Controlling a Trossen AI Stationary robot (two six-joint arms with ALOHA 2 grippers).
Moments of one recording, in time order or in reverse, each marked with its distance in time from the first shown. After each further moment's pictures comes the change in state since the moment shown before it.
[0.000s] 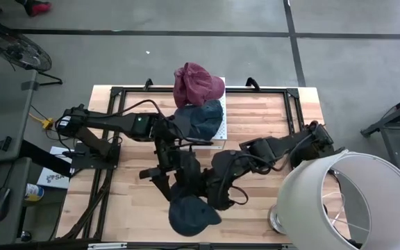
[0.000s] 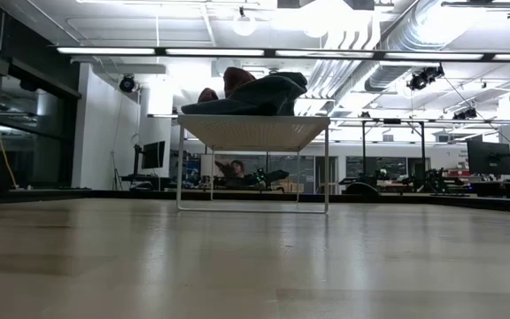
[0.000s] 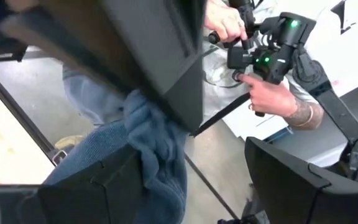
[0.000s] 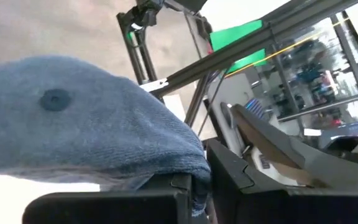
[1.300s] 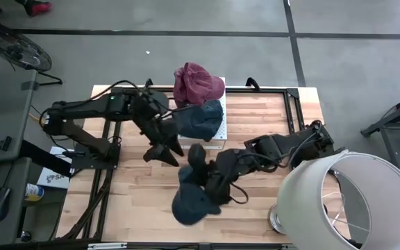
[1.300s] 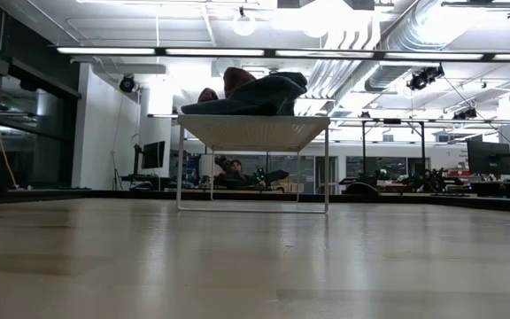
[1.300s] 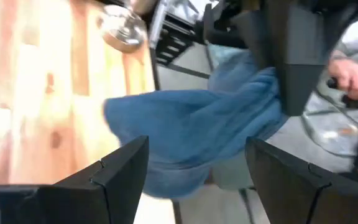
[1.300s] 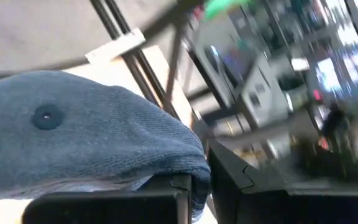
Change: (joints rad) left arm 0.146 -0.177 0.002 -0.319 -0.456 -0.101; right arm 0.008 -0.003 0.077 -0.142 0.203 0.157
